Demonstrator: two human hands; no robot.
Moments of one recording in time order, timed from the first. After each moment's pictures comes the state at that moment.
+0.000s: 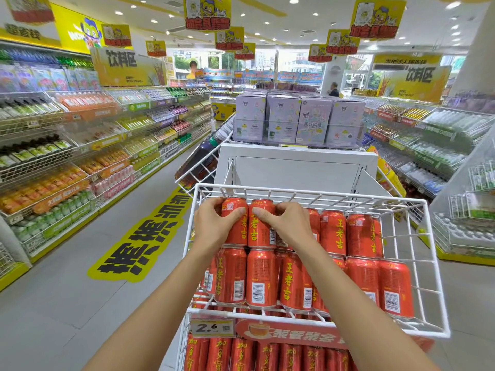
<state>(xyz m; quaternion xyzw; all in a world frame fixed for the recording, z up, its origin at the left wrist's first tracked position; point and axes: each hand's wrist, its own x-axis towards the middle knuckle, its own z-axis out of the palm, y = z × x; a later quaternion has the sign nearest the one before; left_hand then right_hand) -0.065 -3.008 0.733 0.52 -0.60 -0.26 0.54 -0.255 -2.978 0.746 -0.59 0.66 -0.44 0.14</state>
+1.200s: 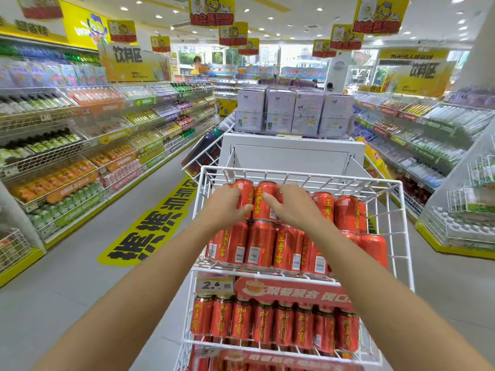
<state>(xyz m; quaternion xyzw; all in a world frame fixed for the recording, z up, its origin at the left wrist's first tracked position) -0.065 -2.948 0.772 0.53 -0.82 -0.03 0.22 -0.263 -2.919 0.776 -0.69 0.69 -0.21 0.00</state>
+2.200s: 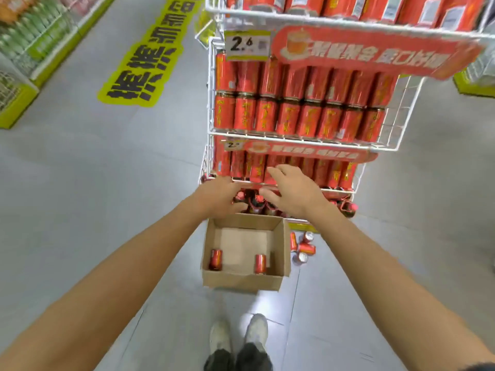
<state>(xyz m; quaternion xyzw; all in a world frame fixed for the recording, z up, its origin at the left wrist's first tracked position) 0.066 -2.686 0.433 0.44 -0.87 -0.20 -0.09 -0.155 -2.643 0.450 -0.74 0.65 0.00 0.17</state>
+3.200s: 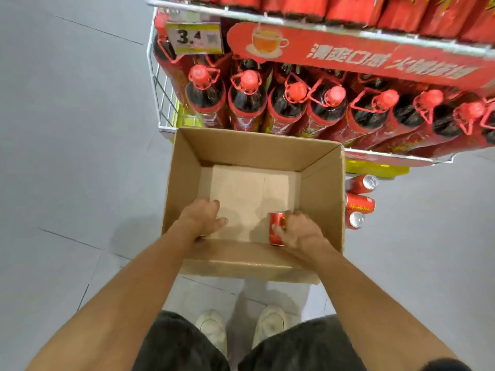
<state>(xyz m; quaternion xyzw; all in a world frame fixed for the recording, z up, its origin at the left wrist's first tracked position) 0.102 -2.665 -0.203 0.53 -0.71 -0.36 -0.29 -0.147 -2.590 -0.197 -0.54 0.71 0.23 0.39</state>
